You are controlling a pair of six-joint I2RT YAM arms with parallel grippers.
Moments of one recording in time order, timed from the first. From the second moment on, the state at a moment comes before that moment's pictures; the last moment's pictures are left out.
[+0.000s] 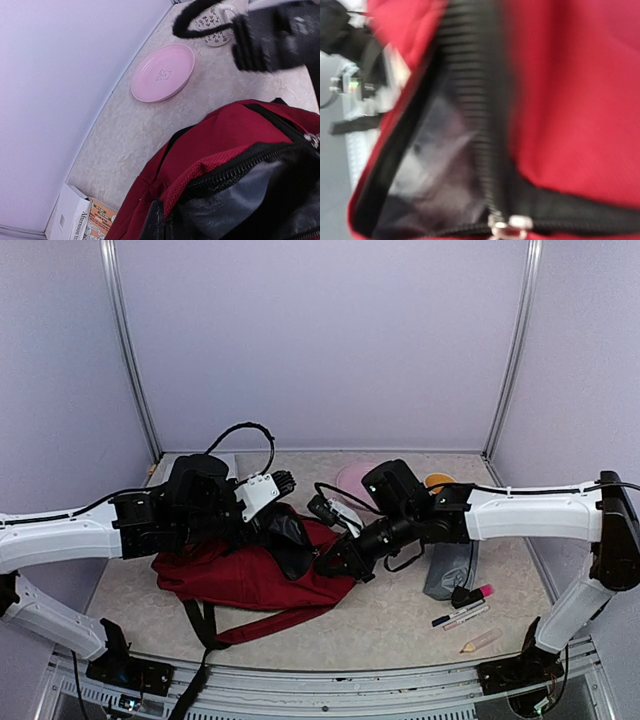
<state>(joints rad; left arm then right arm) -0.95 1.27 0.93 -0.15 -0.27 0.48 0.95 1.59 1.13 -0.29 -0.53 0.17</state>
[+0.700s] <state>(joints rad) -0.73 1.18 0.83 -0.26 0.10 0.43 1.09 1.69 1.09 -0.04 -0.41 0.23</state>
